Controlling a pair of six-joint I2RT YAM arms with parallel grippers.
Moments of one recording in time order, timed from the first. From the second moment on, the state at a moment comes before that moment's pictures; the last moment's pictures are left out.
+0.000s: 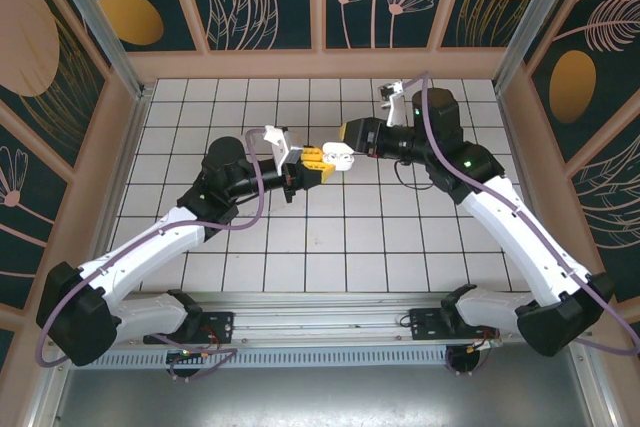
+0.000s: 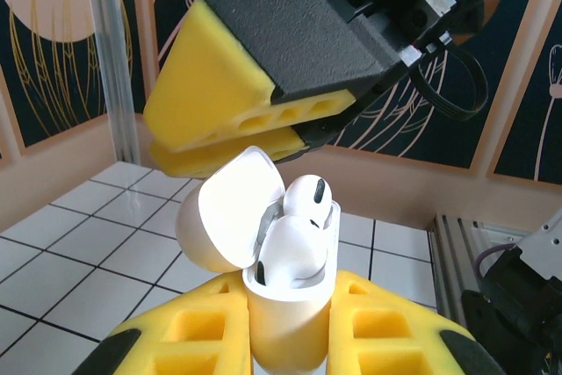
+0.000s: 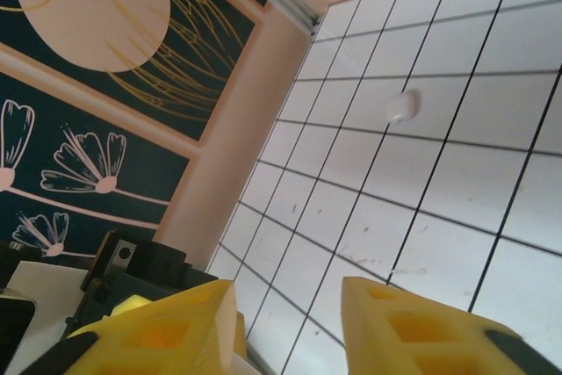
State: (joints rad) left arm -0.67 1.20 0.86 0.32 0.65 -0.08; right arm 0.56 1.21 1.31 -0.48 -0.47 0.65
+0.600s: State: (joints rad) left arm -0.67 1.21 0.86 0.28 0.57 -0.11; right arm 0.55 1.15 1.27 -0.44 -0.74 0.63
